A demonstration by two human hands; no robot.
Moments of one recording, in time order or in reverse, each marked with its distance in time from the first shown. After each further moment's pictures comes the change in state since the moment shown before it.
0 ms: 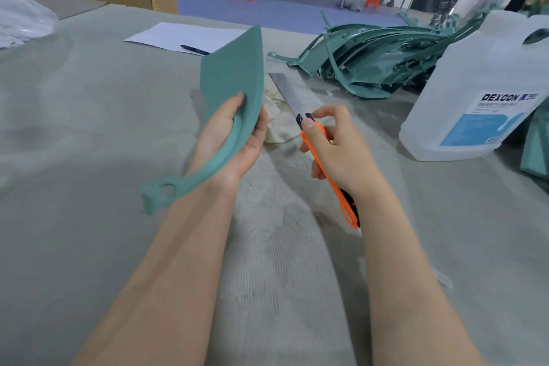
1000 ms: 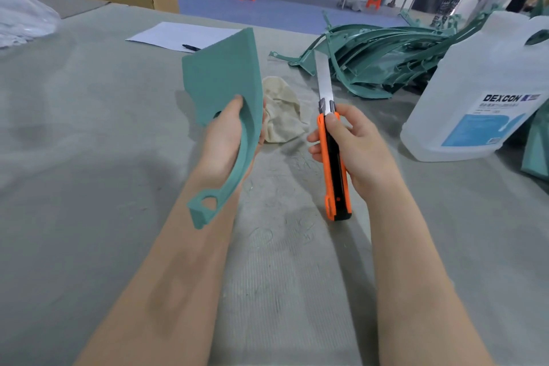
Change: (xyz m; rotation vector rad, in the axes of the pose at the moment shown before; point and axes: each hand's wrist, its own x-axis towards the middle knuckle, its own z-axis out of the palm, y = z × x) left_hand 0.003 -0.002 -0.009 0.447 0.107 0.082; right_hand 0.003 0.000 -0.009 0.346 0.037 0.138
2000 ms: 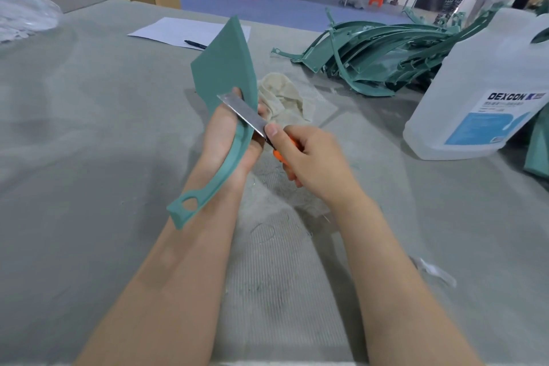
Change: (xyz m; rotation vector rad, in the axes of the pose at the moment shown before) left_hand -0.004 0.004 0.008 -0.295 -0.082 -0.006; right_hand -0.009 0.011 0.039 -0.465 -0.186 -0.265
